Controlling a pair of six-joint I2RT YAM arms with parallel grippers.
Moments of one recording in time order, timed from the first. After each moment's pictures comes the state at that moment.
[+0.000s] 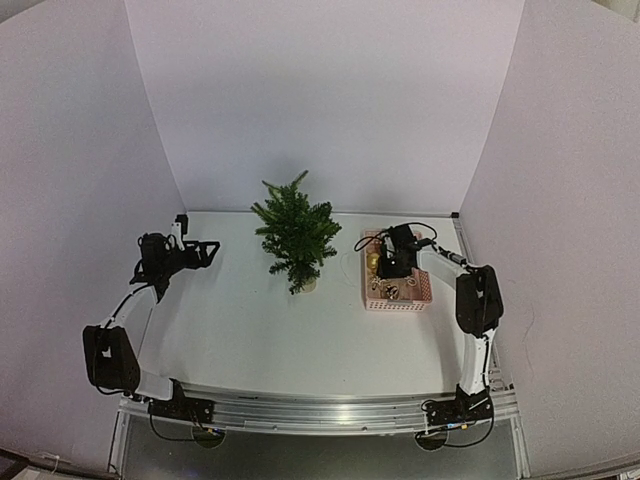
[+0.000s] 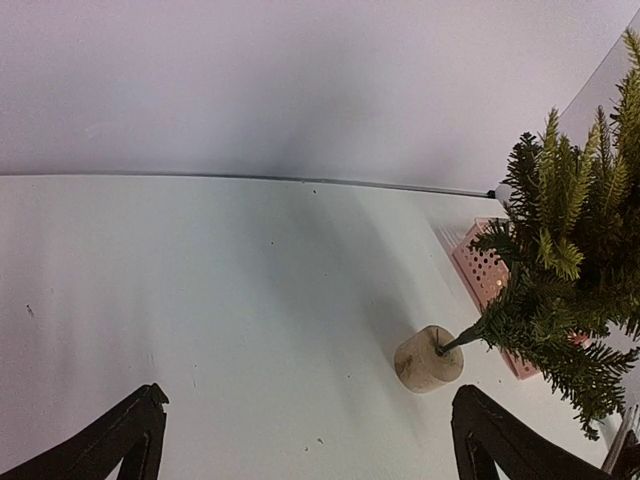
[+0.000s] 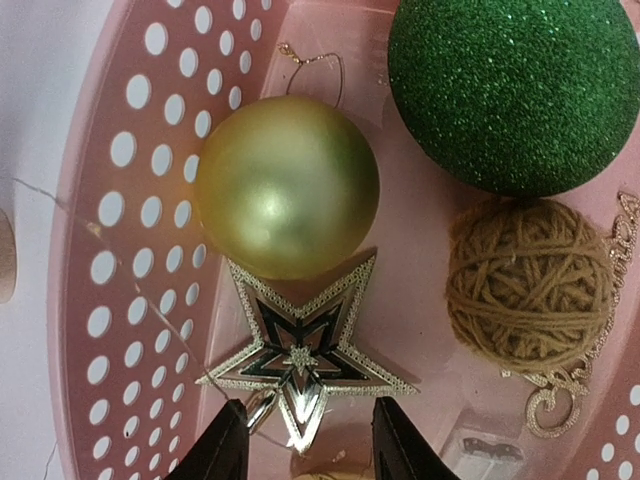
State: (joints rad) left arm 0.01 1.40 0.93 0.08 0.57 -0.20; right arm 0.37 2.11 1.60 -0.61 -0.10 0.23
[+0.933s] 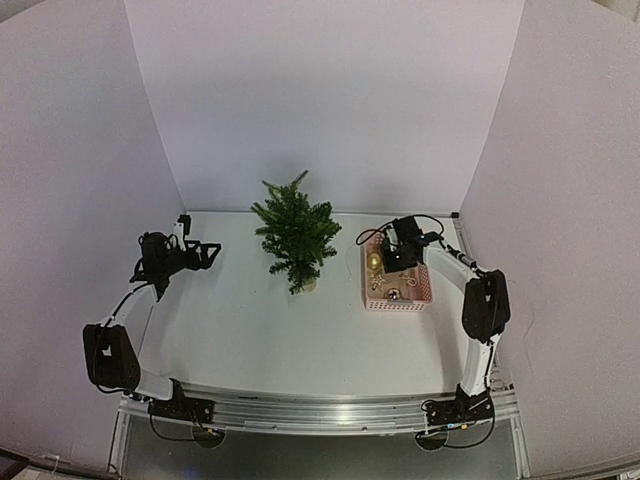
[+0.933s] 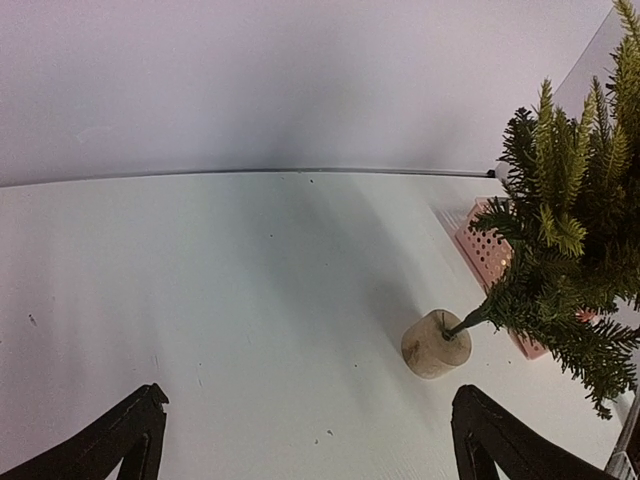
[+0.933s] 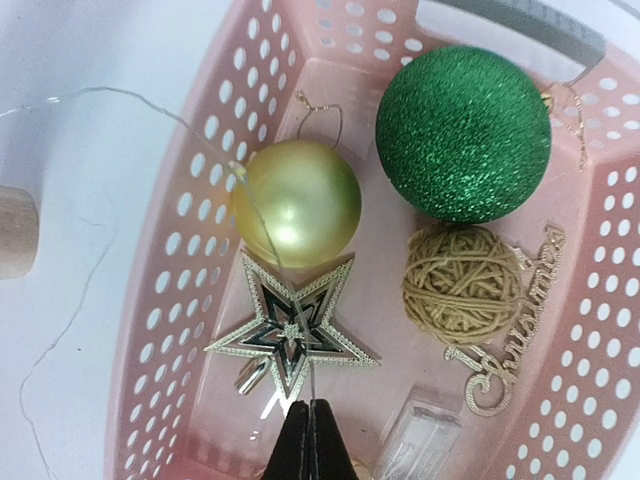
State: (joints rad) left arm 0.01 1.41 0.95 0.04 0.59 -0.13; right arm 0.37 2.03 1.63 -0.68 -0.06 0.12
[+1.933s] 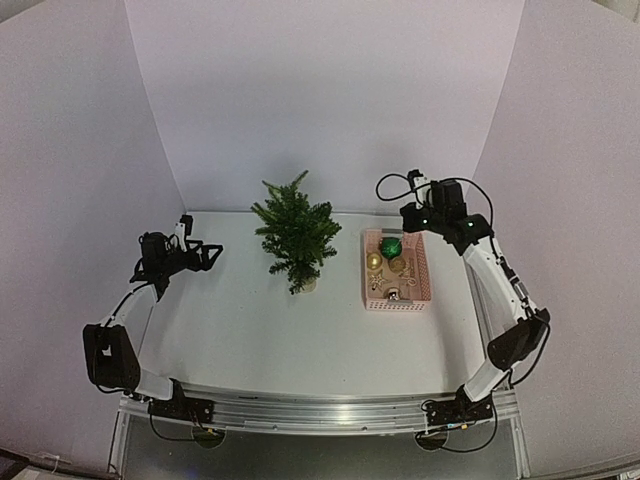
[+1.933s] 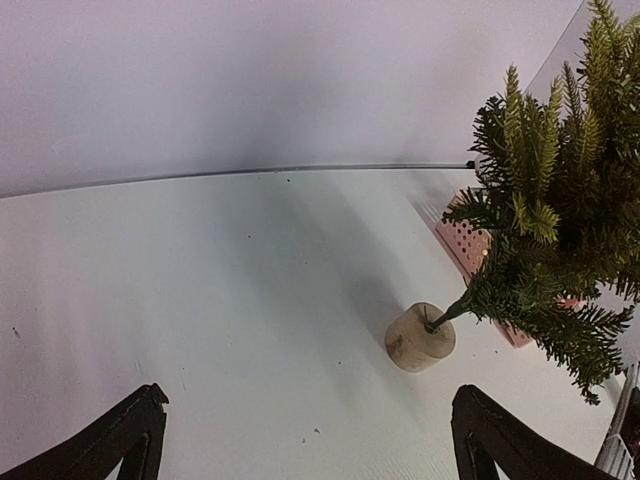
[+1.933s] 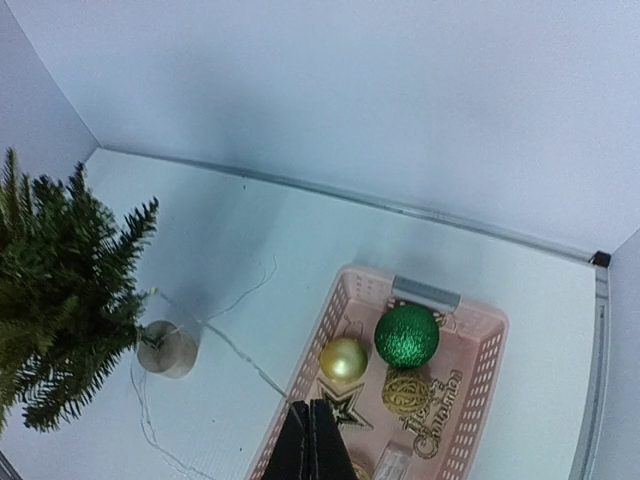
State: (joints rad) left arm 0.01 1.41 0.95 0.04 0.65 -0.10; right arm 0.37 1.68 1.83 -0.72 -0.07 0.10
